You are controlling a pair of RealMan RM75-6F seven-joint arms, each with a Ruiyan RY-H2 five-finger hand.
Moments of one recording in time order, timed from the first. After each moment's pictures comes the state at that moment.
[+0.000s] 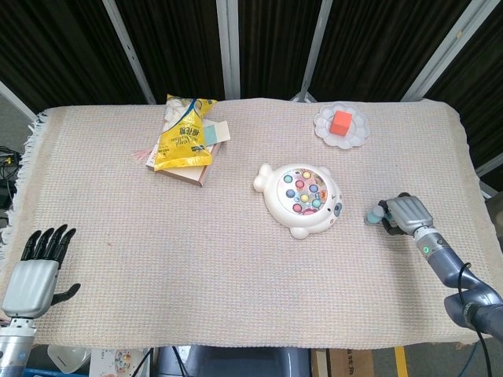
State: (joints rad) left arm -0.09 -1.14 0.01 -1.89 1.45 1.46 0.46; right arm 0.71 -1.34 -0.08 -0.99 -1.32 0.72 0.32
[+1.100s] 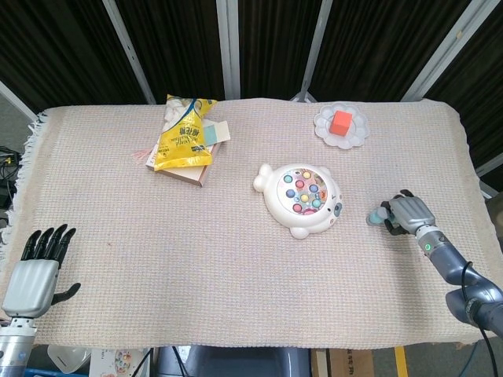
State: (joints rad) left arm -0.09 -1.14 0.00 -1.88 1.44 1.46 0.46; right arm 0.71 -1.32 -0.02 -0.99 -1.35 0.61 0.32
